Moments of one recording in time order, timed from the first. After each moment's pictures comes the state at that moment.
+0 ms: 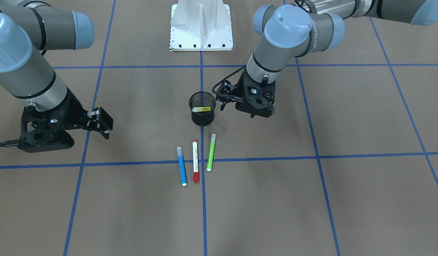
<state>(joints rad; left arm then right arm) -0.71 -2.32 -1.66 -1.68 -2.07 -0.98 0.99 -0.94 1.71 -1.76 2.15 0.71</state>
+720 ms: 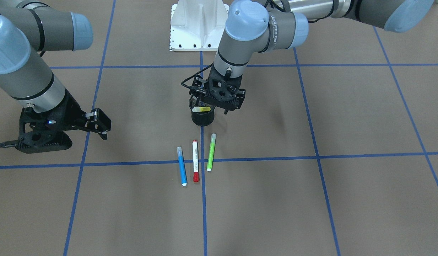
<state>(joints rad) -0.59 -2.43 -1.57 -1.68 -1.97 -0.98 0.99 -0.95 1.71 -1.76 2.14 0.71</state>
